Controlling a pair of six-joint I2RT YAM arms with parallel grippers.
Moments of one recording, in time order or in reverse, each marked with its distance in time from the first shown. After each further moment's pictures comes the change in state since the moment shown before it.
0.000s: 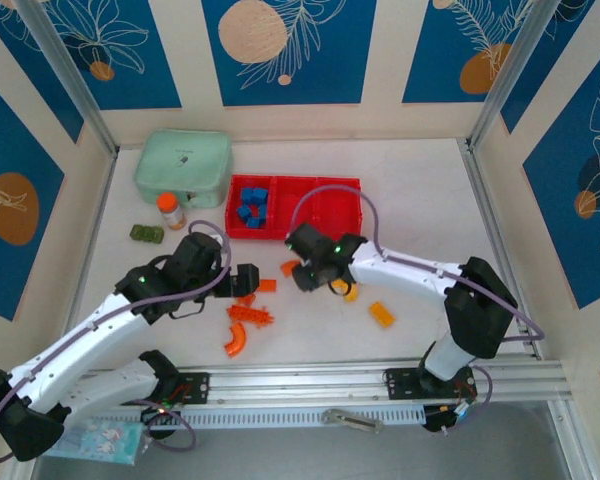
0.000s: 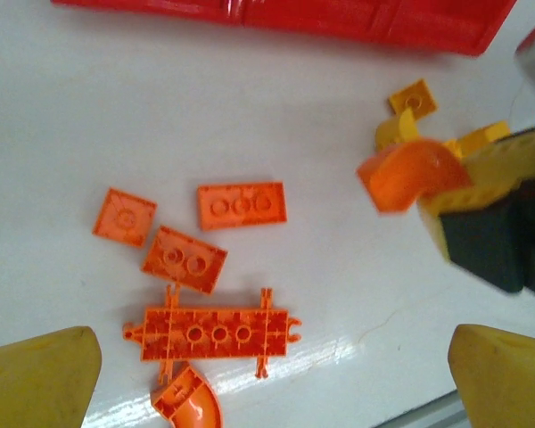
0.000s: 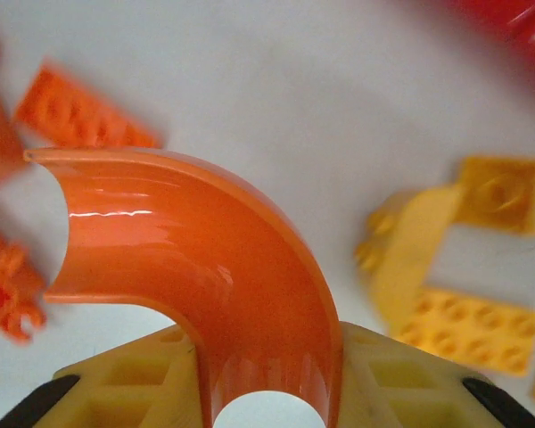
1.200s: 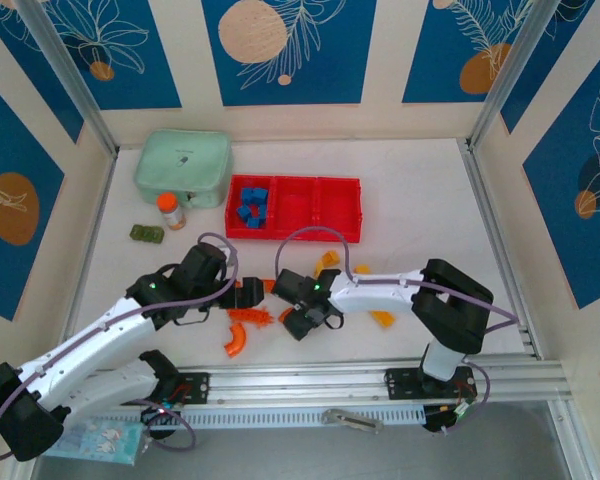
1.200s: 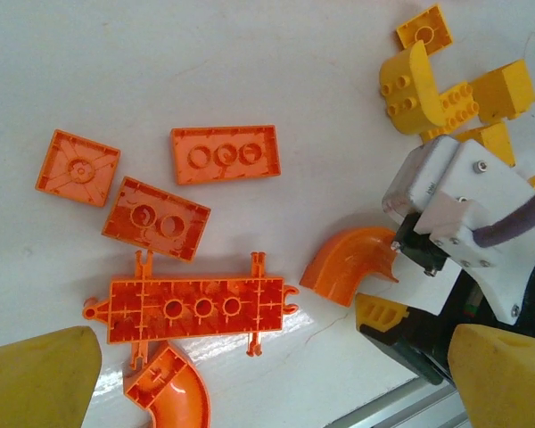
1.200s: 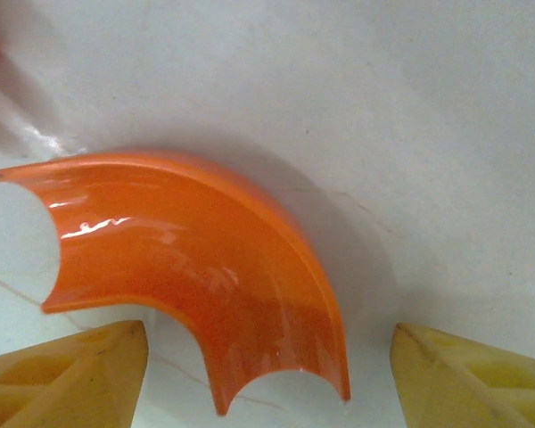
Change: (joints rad) left arm -0.023 -0.011 -0.164 0.089 0.120 -0.024; right arm 0.264 0.105 -0.207 0.057 -0.017 -0.004
